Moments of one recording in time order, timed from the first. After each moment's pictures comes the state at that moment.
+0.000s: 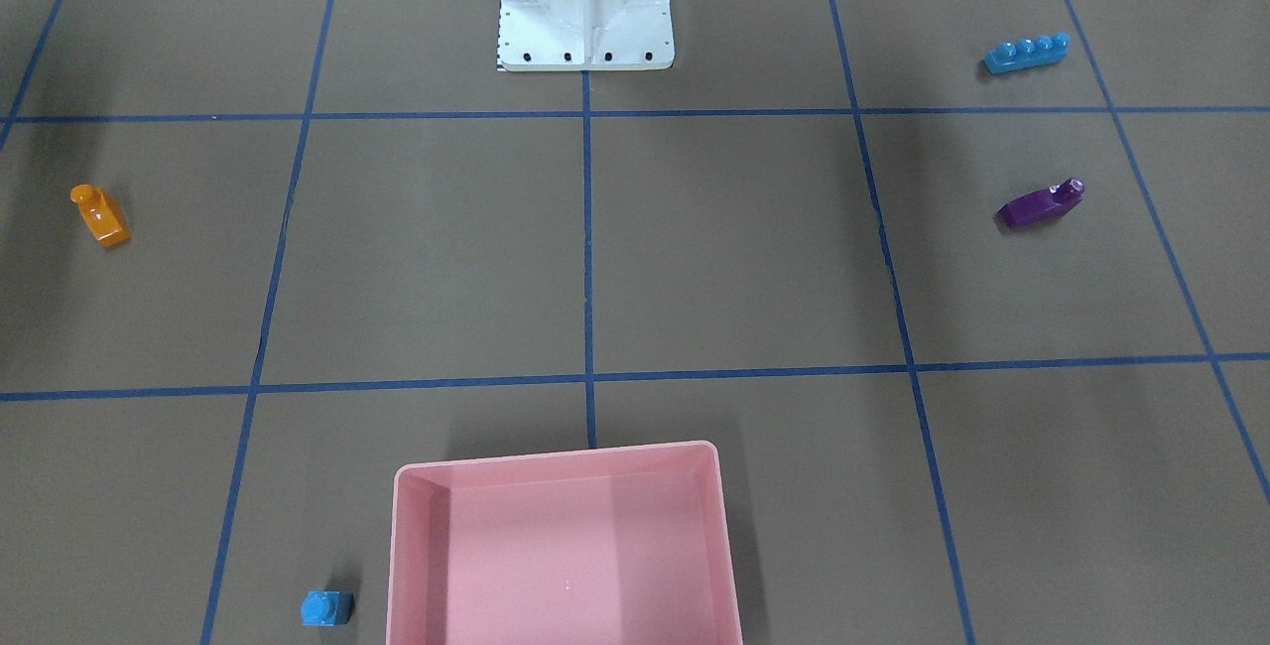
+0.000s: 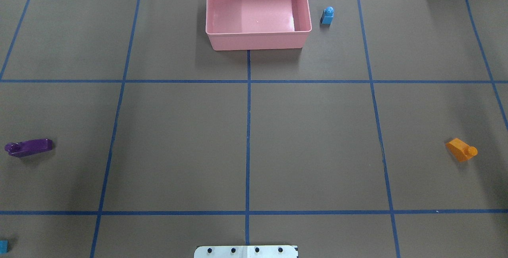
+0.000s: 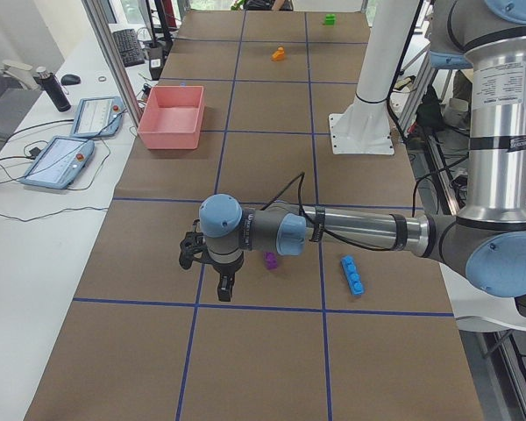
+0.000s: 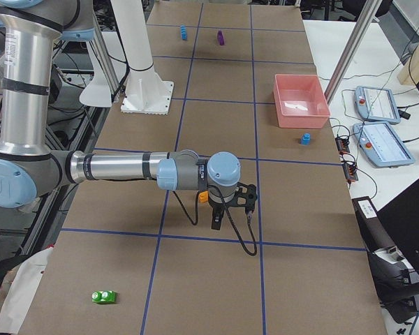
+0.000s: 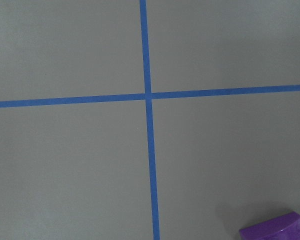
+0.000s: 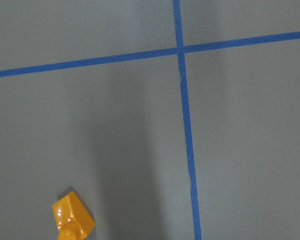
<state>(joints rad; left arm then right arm) -1.54 -1.51 -1.70 -1.60 -2.39 -0.03 1.54 -1.74 1.79 -1.60 2.44 0.15</state>
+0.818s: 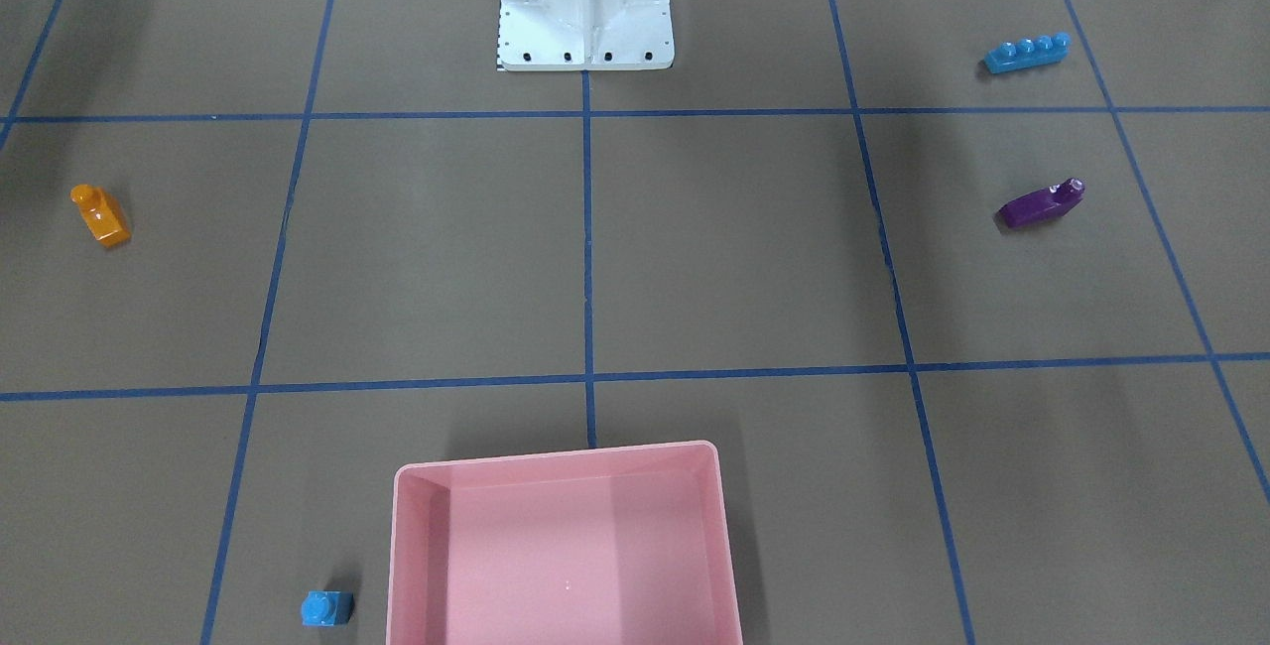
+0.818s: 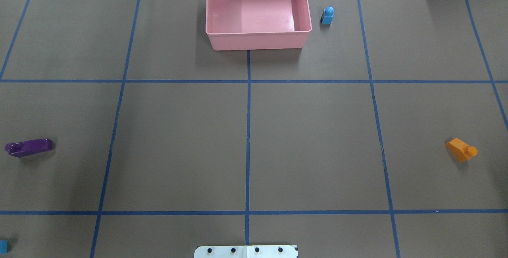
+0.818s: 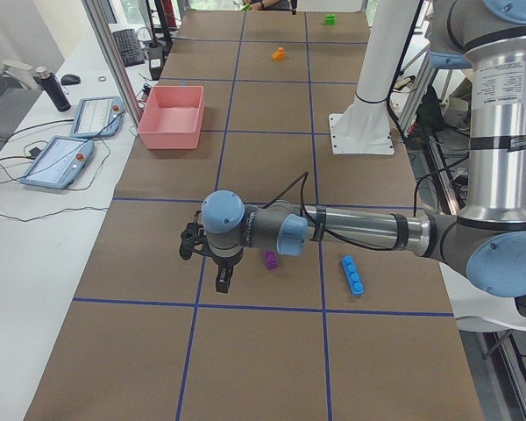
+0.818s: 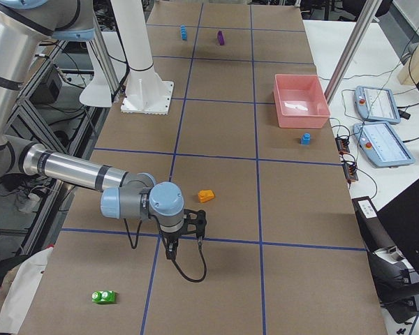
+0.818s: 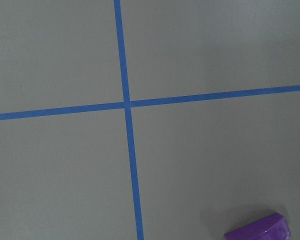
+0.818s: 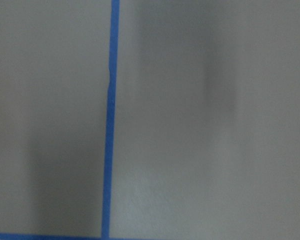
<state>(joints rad) -1.53 -1.50 -1.72 -1.67 -2.44 -0.04 1.54 -2.08 1.80 -1.33 2.32 -0.04</state>
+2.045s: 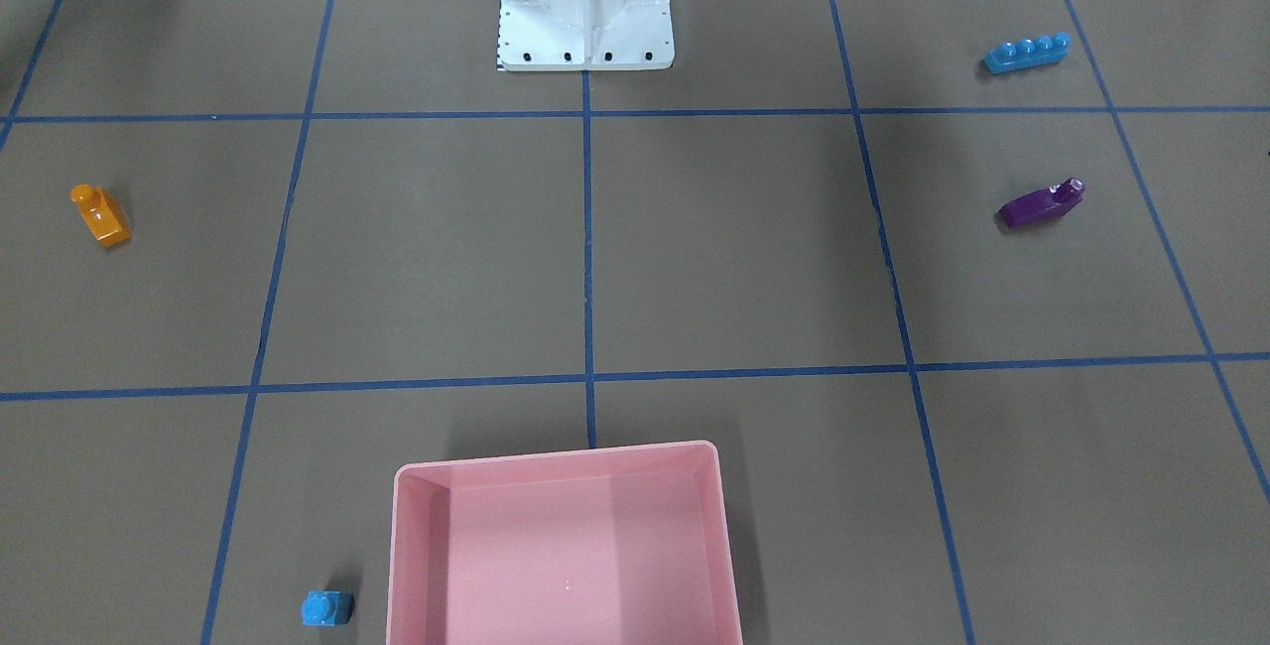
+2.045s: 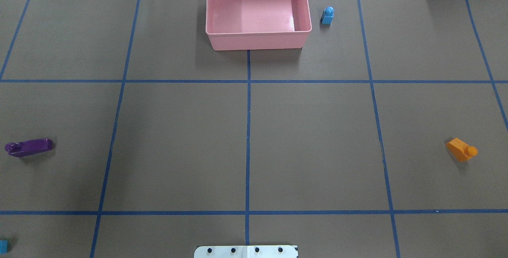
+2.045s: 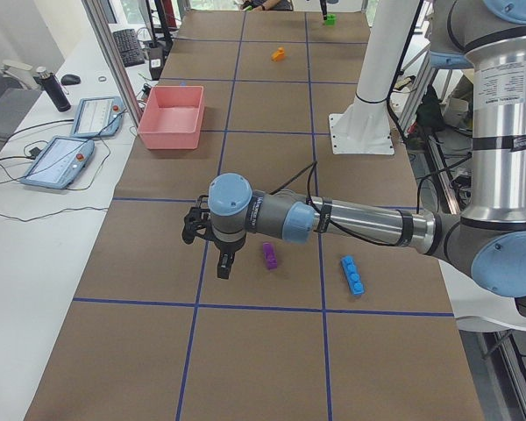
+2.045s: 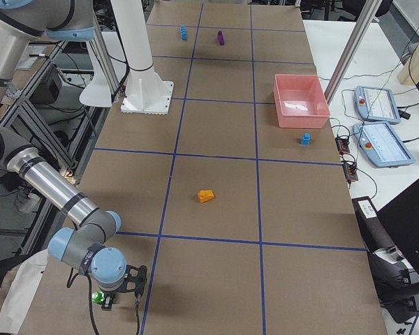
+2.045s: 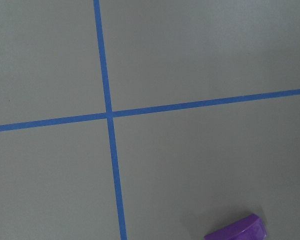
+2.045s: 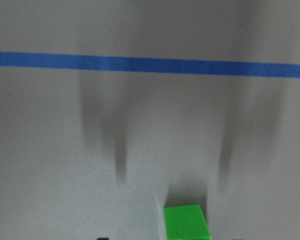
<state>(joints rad) -1.53 -1.49 -1.80 -1.67 -2.44 -0.07 1.70 -2.15 1.48 -1.32 2.22 -0.38</state>
